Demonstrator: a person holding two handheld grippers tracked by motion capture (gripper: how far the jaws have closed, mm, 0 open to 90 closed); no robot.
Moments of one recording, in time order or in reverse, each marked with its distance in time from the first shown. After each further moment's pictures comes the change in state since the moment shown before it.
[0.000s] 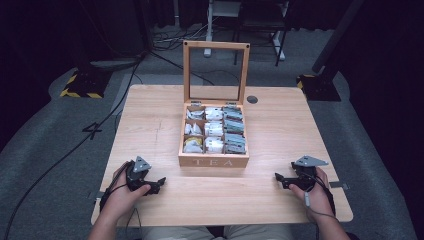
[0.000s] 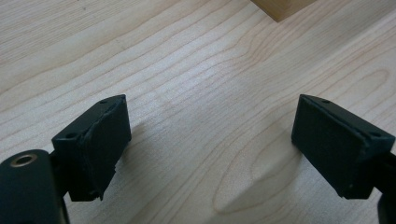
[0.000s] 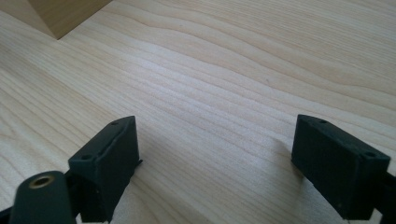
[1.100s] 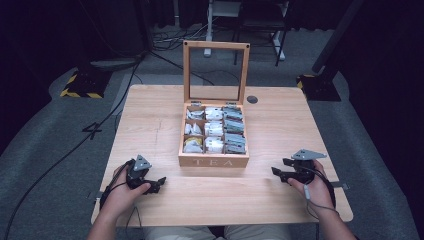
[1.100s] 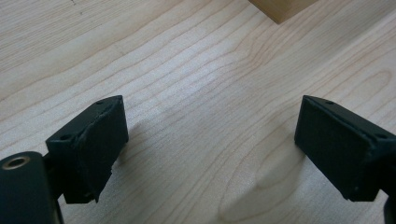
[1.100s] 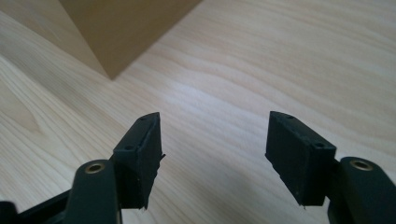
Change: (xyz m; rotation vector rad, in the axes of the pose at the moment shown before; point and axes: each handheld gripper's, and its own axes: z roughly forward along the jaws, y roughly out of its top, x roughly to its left) left arm 0.002 0.002 0.002 -0.002 -0.005 0.011; right arm 0.011 0.035 -0.009 -0.009 0.085 -0.016
